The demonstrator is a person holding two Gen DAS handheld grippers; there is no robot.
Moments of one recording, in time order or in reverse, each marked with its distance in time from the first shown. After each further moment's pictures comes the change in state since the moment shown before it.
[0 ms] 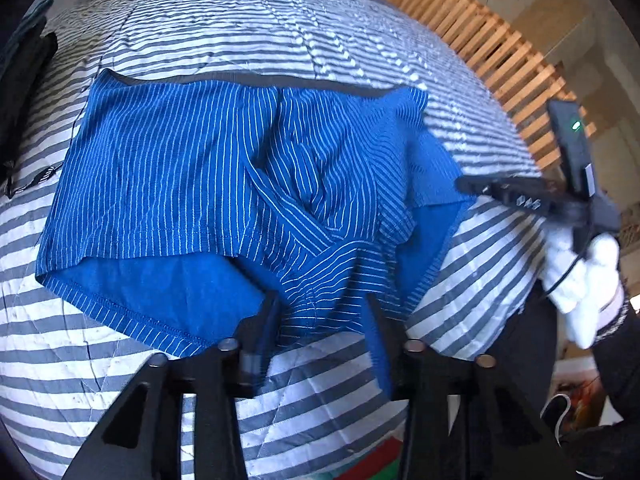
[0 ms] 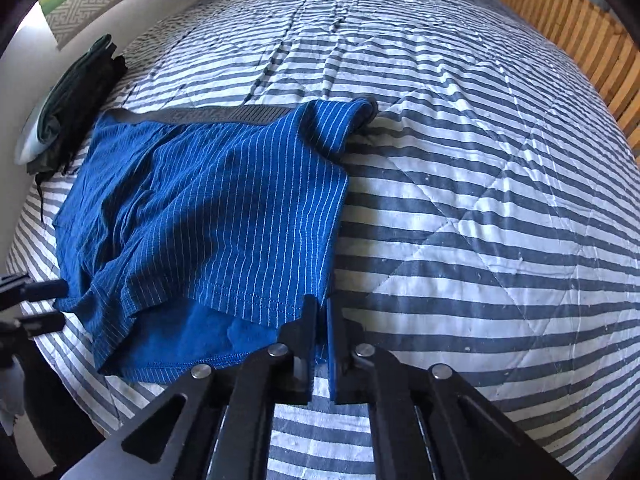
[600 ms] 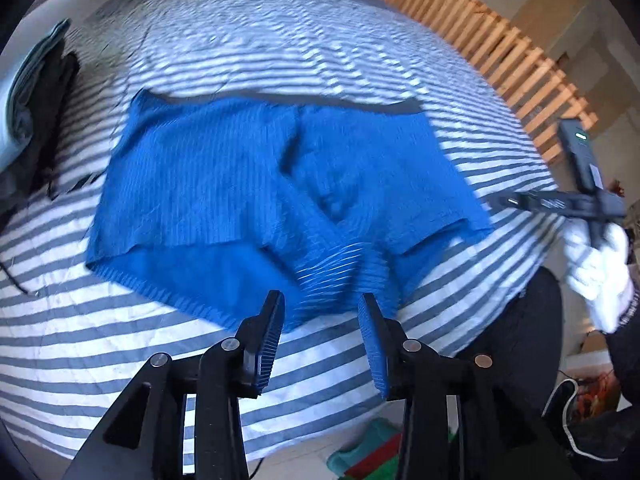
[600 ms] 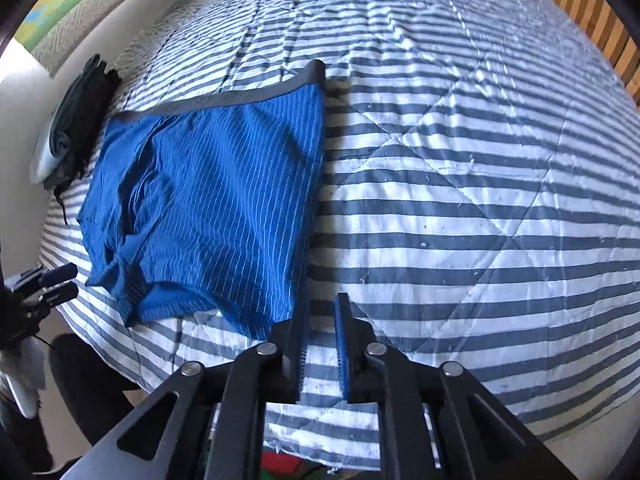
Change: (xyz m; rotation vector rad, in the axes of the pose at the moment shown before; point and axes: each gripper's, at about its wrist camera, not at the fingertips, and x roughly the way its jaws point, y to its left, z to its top) left arm -0.050 -0.013 -0.013 0.044 -0.054 0.048; right arm -0.024 -0.041 -0.030 0.135 0.076 0.093
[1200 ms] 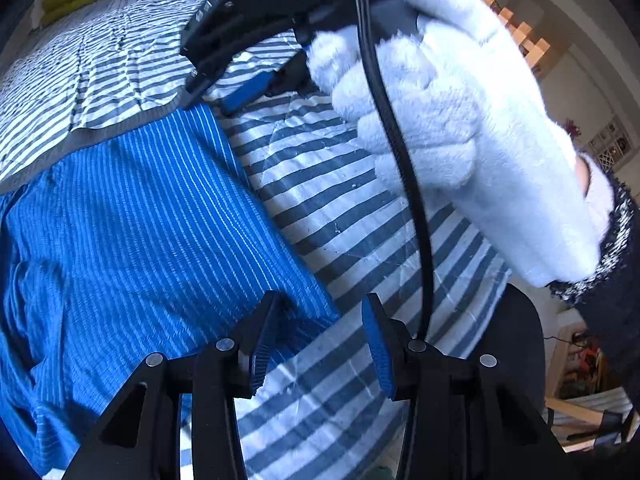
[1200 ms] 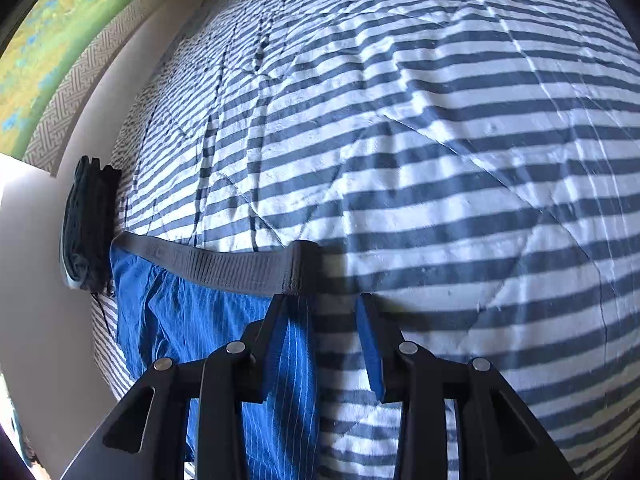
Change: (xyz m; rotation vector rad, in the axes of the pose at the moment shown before) left arm 0.143 -0.167 0.051 0.211 0.062 -0.134; right arm 0.059 -0.036 0.136 0.104 0.028 0.242
